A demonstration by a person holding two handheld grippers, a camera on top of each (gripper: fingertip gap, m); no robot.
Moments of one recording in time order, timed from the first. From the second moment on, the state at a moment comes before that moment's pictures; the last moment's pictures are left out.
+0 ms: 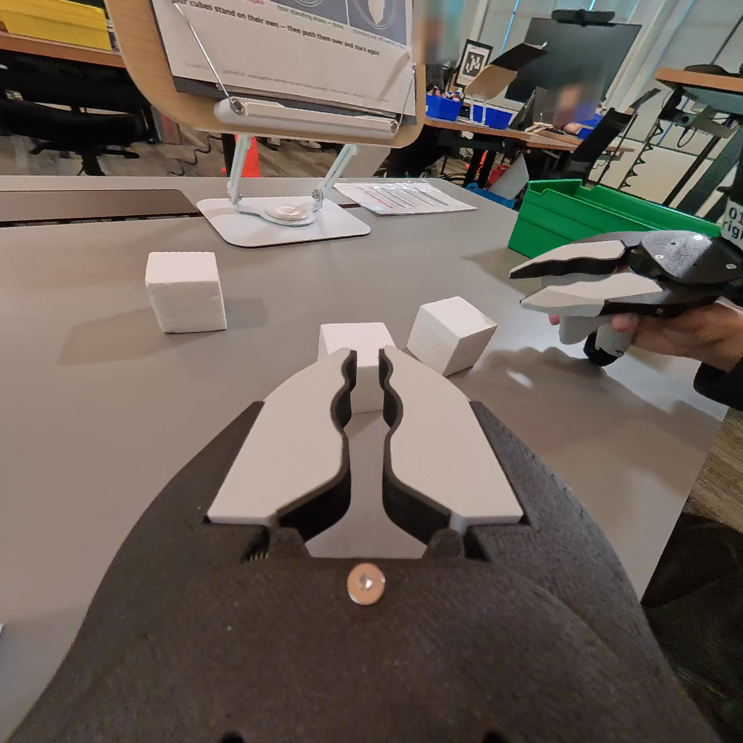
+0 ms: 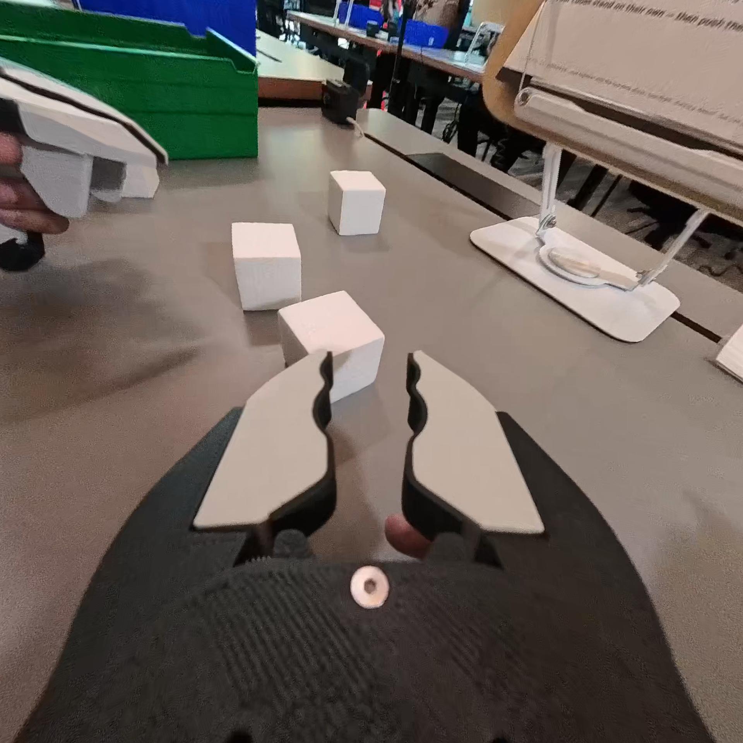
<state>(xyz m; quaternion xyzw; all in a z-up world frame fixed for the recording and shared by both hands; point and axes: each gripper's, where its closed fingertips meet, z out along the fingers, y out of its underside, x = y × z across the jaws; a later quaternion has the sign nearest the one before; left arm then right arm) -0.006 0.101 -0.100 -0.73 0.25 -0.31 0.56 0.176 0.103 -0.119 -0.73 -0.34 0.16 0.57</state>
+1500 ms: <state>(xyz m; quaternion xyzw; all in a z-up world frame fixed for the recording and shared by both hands) -0.049 0.090 -0.107 -0.75 0.21 -0.26 0.57 0.138 0.120 -0.147 -0.75 -0.42 0.23 0.46</state>
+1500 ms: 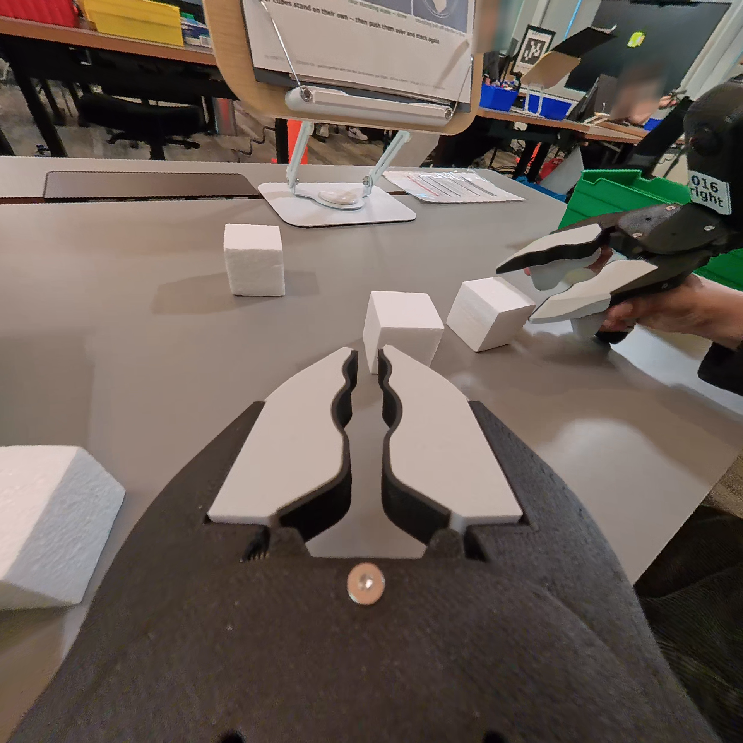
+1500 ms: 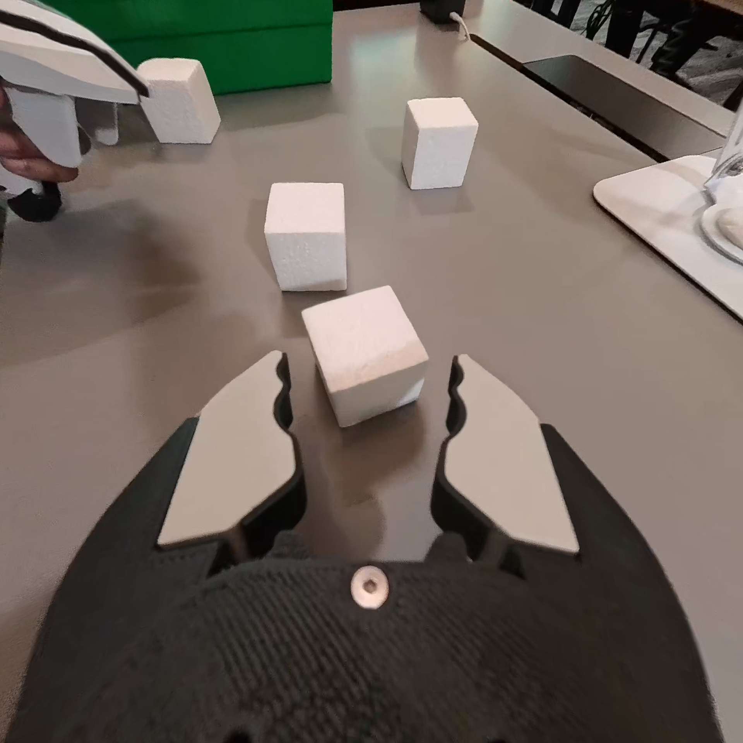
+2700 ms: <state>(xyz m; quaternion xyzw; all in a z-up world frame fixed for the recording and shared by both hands) -0.027 0.095 -0.110 -0.75 0.24 -0.28 0.55 0.169 0.114 -0.155 -0.75 -0.44 0.23 0.43</state>
